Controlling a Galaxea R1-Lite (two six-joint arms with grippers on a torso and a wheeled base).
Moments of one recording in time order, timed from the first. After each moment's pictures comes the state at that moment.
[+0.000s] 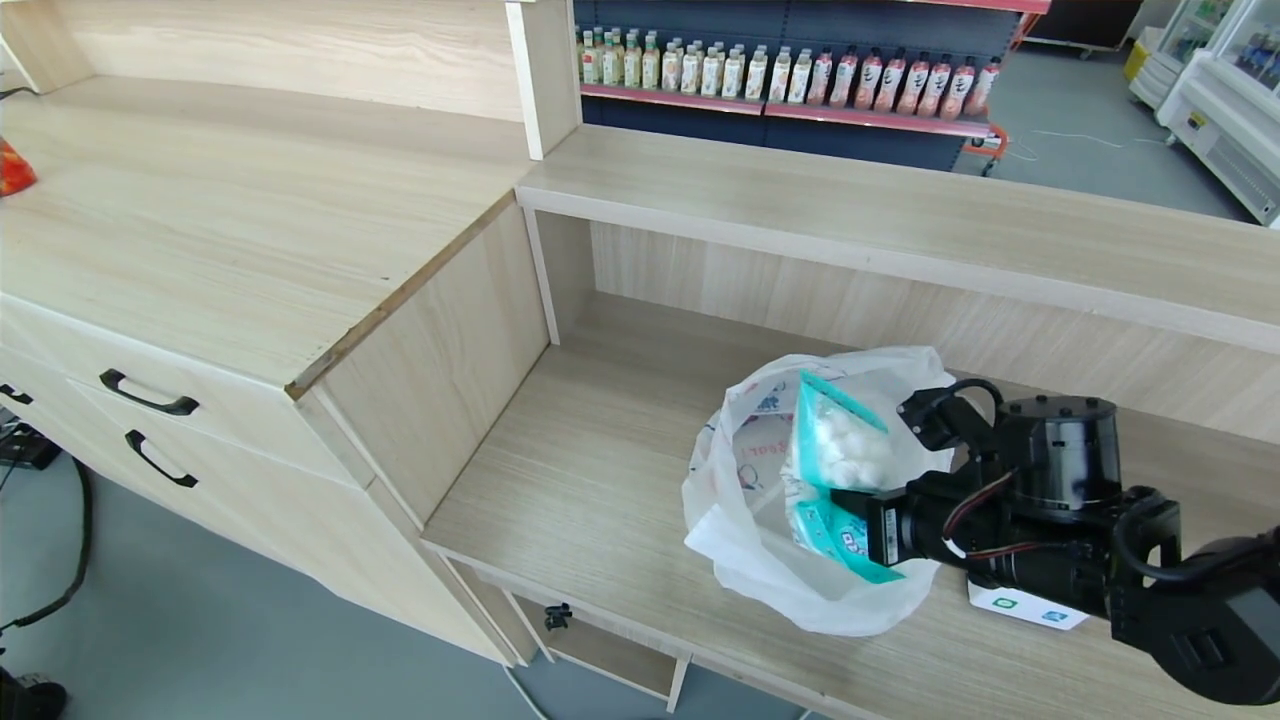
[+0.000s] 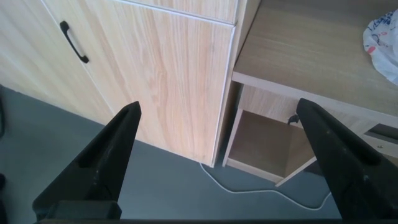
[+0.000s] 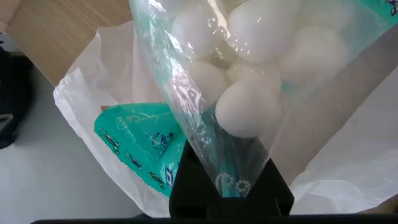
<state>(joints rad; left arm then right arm) 0.00 0.00 0.00 0.00 0.02 0.00 0.41 1.77 -0.54 -0.80 0.10 0.08</state>
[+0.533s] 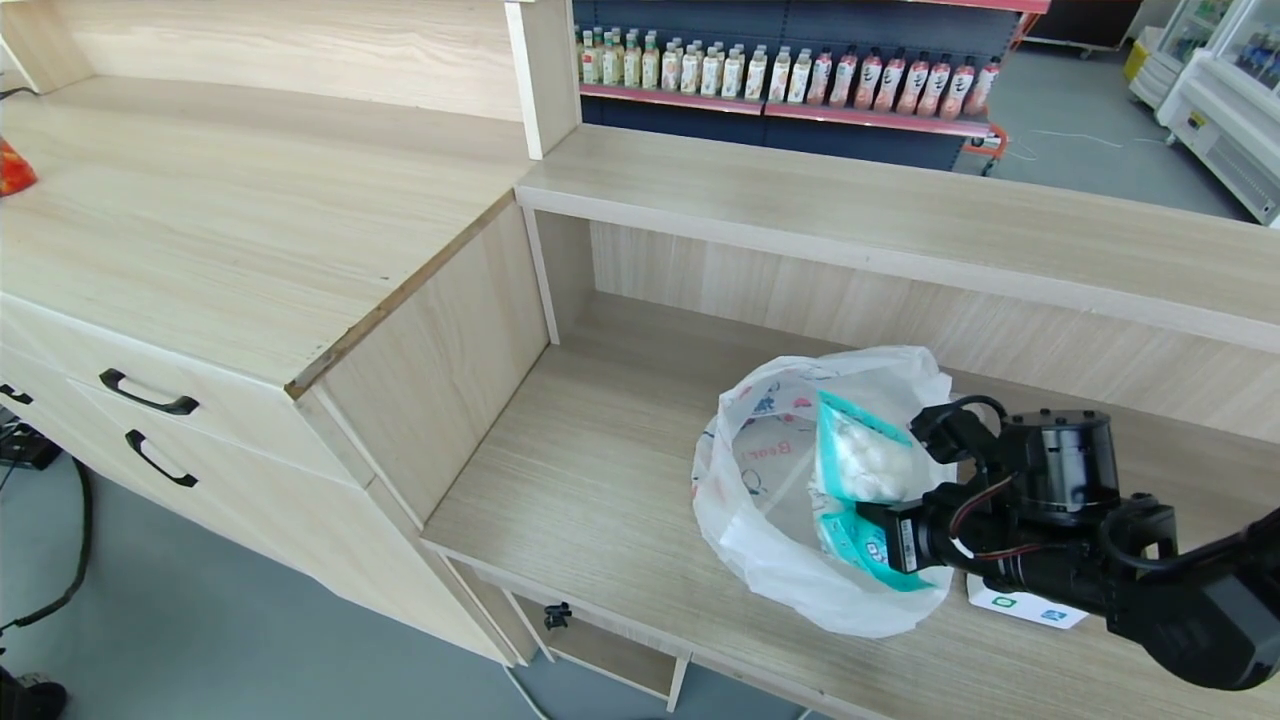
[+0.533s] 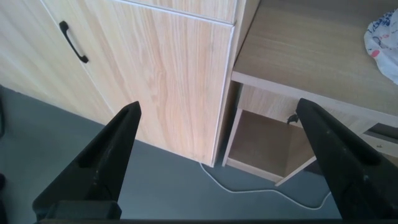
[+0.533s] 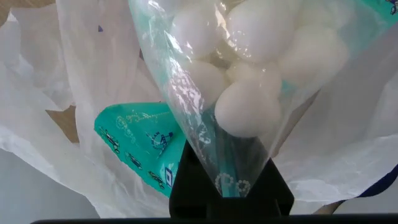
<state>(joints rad) 0.00 0.00 0.00 0.00 0.02 0.00 0.32 1.83 -0.52 -0.81 0.10 0.01</state>
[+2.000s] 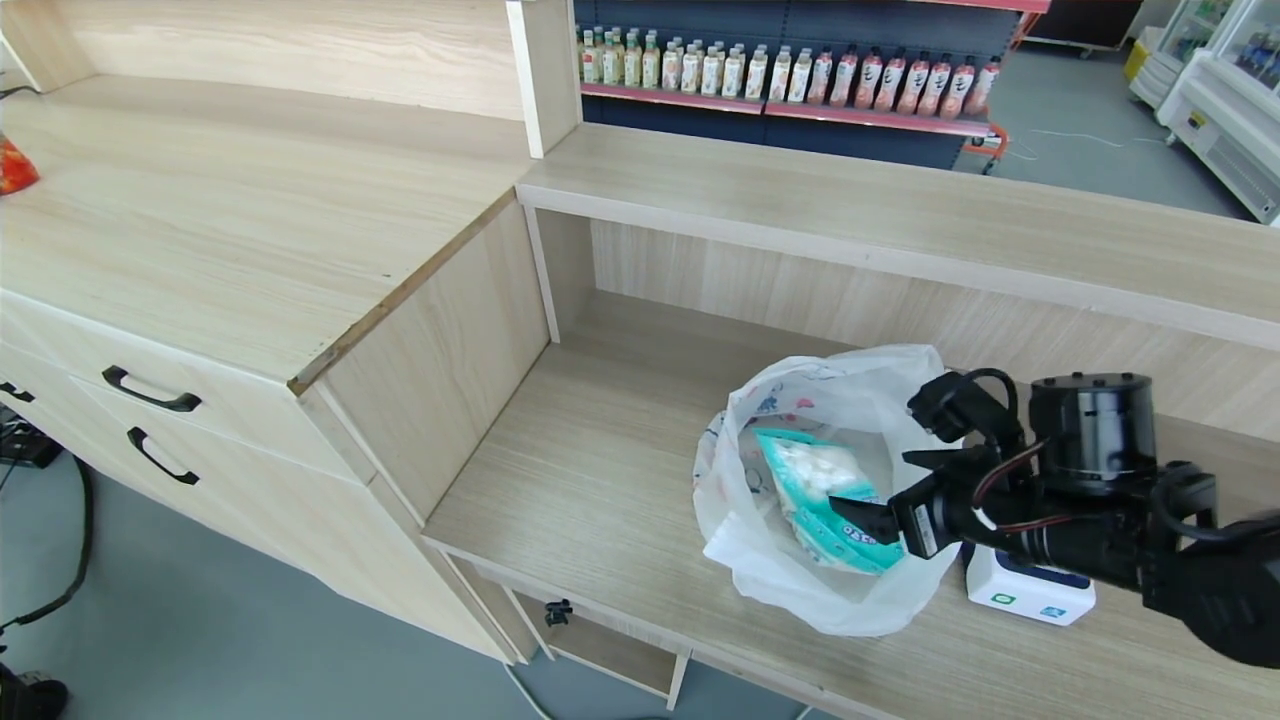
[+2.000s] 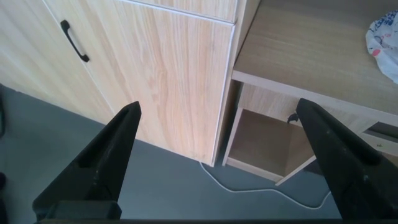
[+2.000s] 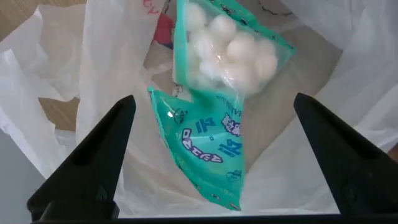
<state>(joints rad) 0.00 0.00 0.00 0.00 0.02 0.00 0.32 1.70 -0.60 -0.66 0.10 -0.25</state>
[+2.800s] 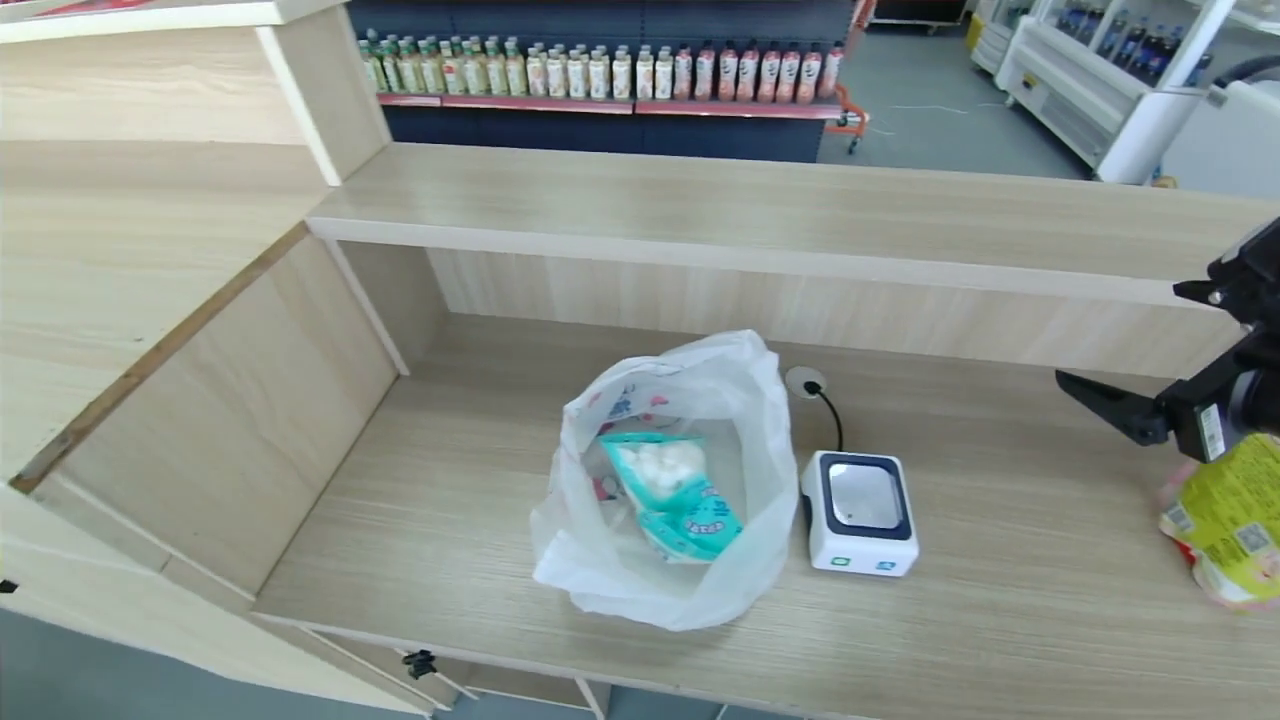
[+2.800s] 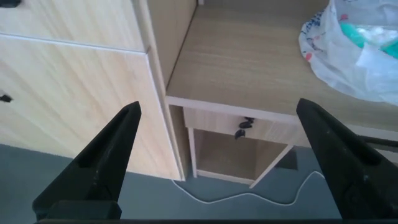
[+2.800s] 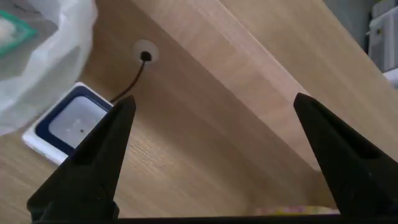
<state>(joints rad) 0.00 0.00 0.00 0.00 0.02 0.00 0.04 1.24 -0.71 -0.41 0.09 -0.70</state>
